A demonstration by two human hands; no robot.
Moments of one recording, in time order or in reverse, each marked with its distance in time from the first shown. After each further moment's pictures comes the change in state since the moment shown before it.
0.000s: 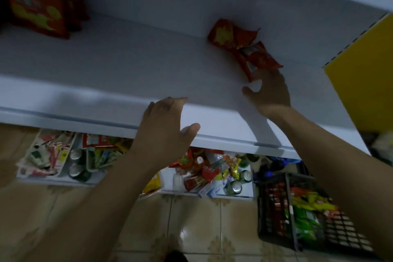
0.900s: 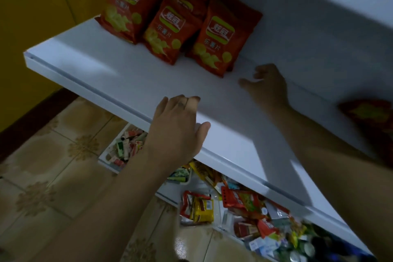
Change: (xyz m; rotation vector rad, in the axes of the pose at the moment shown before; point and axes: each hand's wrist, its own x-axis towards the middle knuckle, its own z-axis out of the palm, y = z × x) left_hand -0.030 -0.227 -0.157 0.088 0.210 -0.252; right_hand 0.052 -0.358 0.116 0.432 -0.100 -0.162
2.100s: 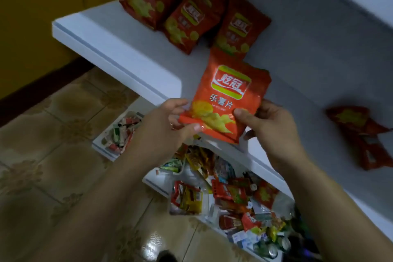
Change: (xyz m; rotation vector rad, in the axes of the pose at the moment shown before) left_hand -0.073 -0.035 -0.012 -0.785 0.004 -0.279; right_hand -0.155 -0.055 -0.037 0.417 -0.255 0.131
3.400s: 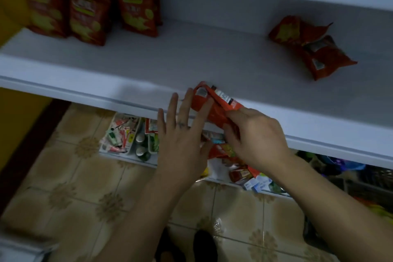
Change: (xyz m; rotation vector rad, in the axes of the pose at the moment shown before) left_hand -0.081 0.056 0.197 0.779 -0.038 0.505; right_hand -0.087 0.122 -0.154 -0.907 0.111 -0.430
